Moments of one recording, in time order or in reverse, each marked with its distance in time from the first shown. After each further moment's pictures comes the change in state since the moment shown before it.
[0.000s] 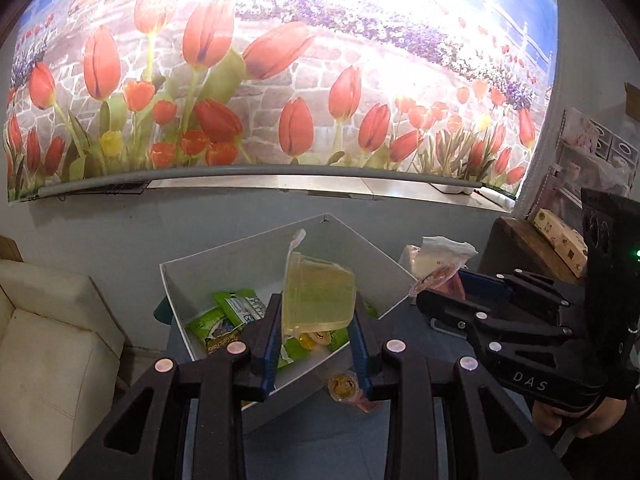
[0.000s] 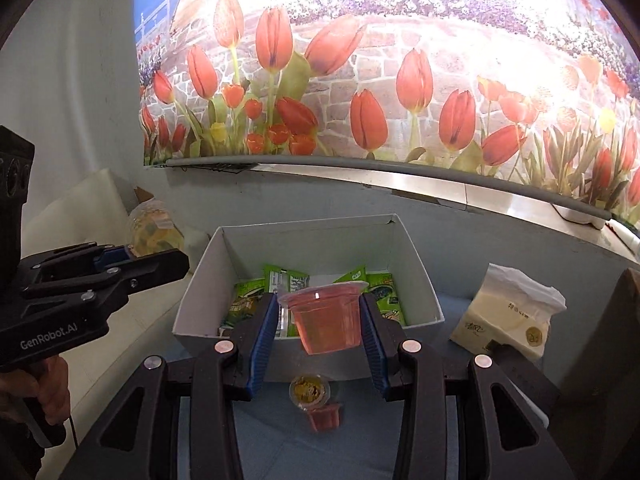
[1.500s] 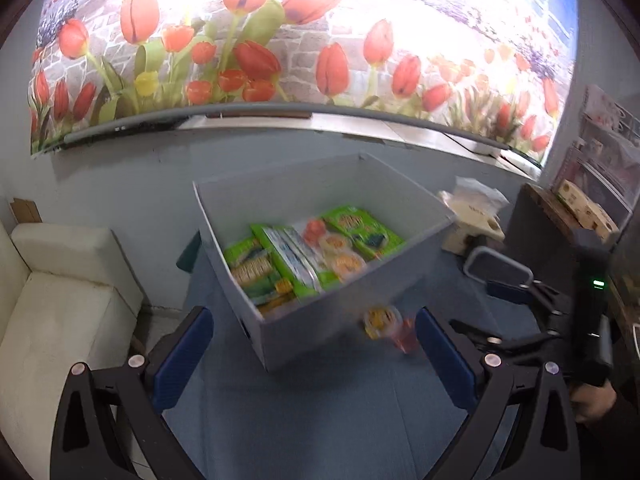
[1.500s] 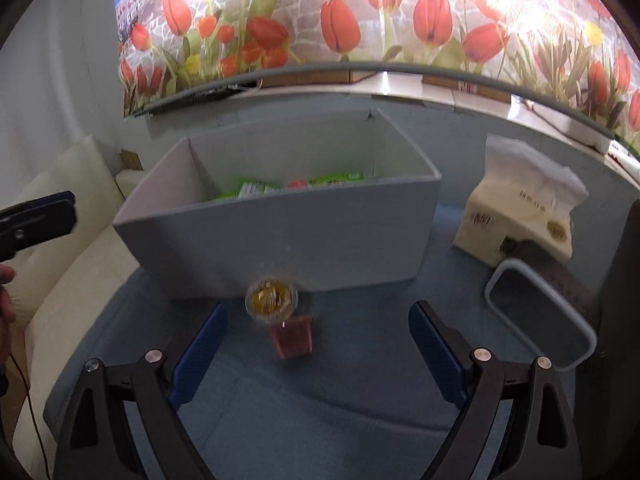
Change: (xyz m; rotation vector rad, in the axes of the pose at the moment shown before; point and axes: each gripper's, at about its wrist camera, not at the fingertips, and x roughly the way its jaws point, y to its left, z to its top) left arm -0.010 0.016 -0.088 -0.026 0.086 0.082; right arm 0.040 -0.028 -0.107 0.044 0.151 -0.005
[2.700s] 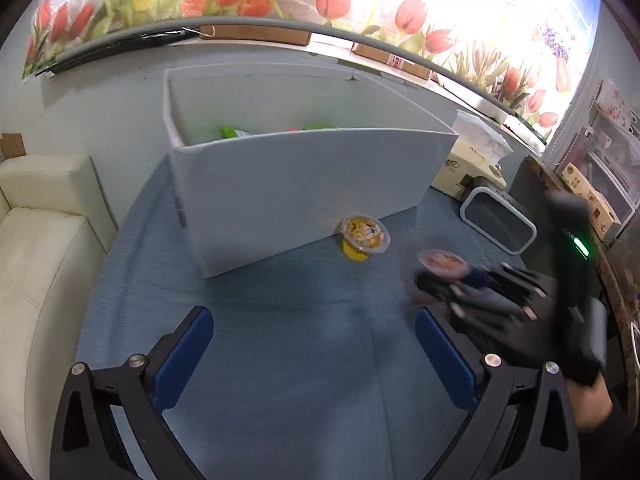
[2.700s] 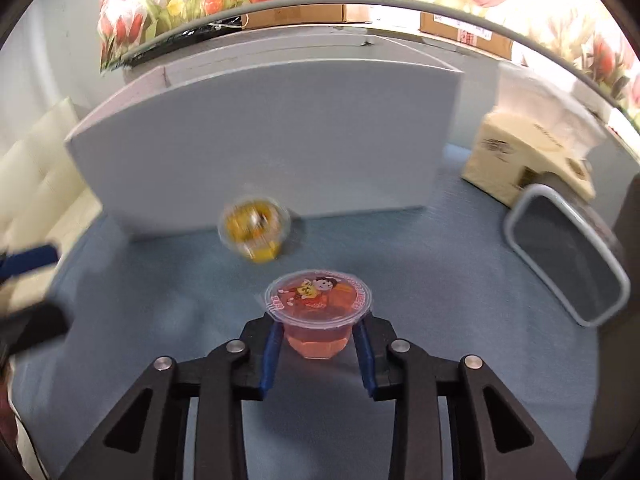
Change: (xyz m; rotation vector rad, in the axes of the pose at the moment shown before) left arm 0.057 -0.024 -0.062 -0.110 0.121 -0.033; right arm 0.034 -0.002 -0.038 -0.025 0.117 -0.097
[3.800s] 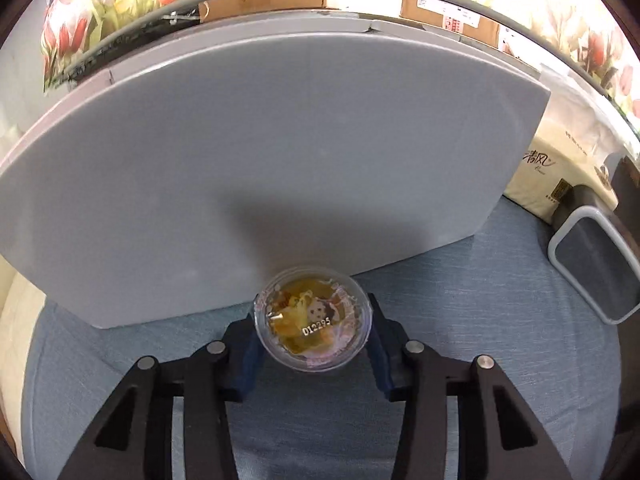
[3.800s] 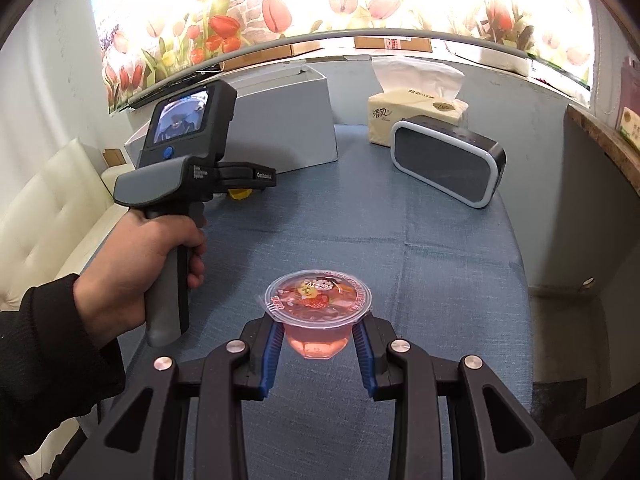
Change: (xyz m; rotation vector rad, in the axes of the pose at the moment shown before) left arm 0.132 -0.087 0.042 -0.069 0.041 0.320; right arm -0.111 -0.051 -0.107 0.149 -0.105 0.038
